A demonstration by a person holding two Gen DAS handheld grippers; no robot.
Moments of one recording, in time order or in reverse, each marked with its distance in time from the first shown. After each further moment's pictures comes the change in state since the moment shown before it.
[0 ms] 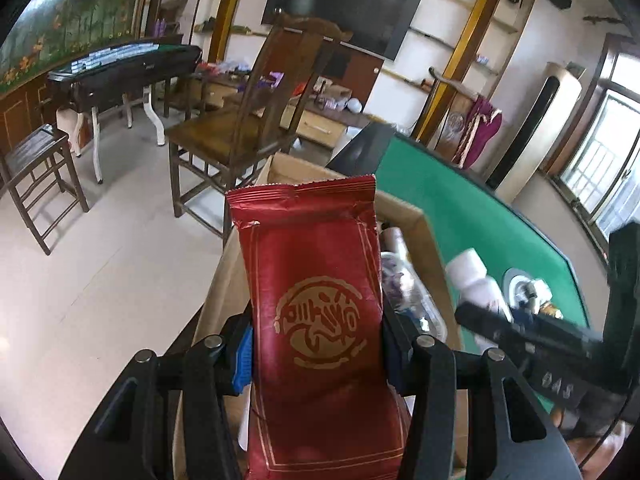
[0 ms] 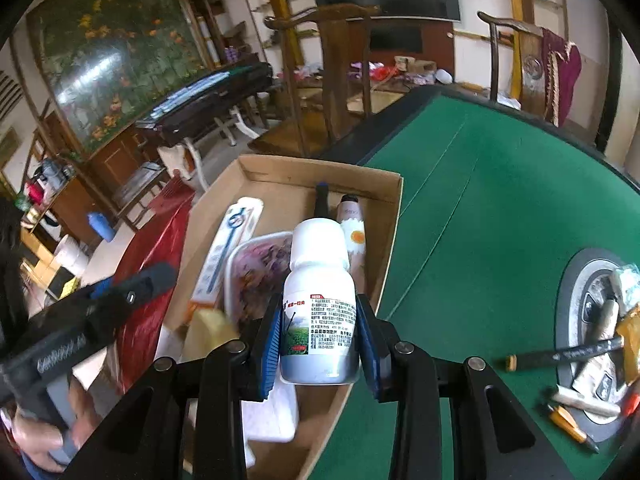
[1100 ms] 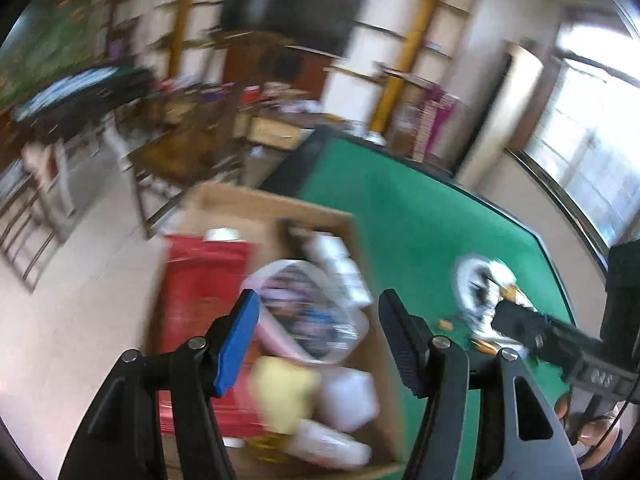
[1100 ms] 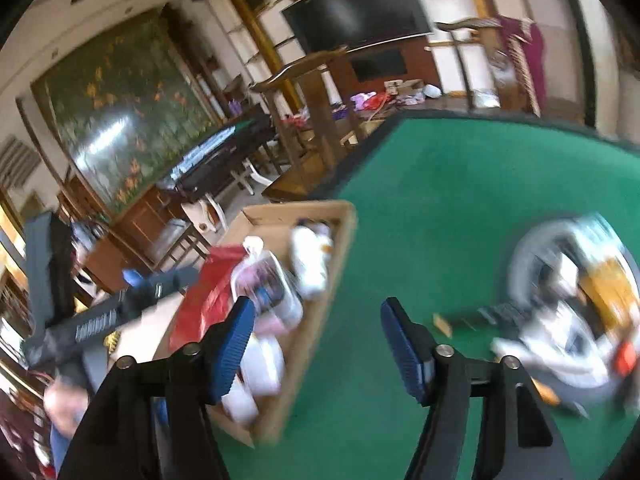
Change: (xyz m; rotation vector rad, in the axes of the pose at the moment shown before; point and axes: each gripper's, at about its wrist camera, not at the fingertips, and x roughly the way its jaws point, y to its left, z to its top) left arm -0.034 -0.086 0.004 0.172 0.001 -0.130; right arm -0.115 -0.083 -0.057 0.170 -0.170 0.137
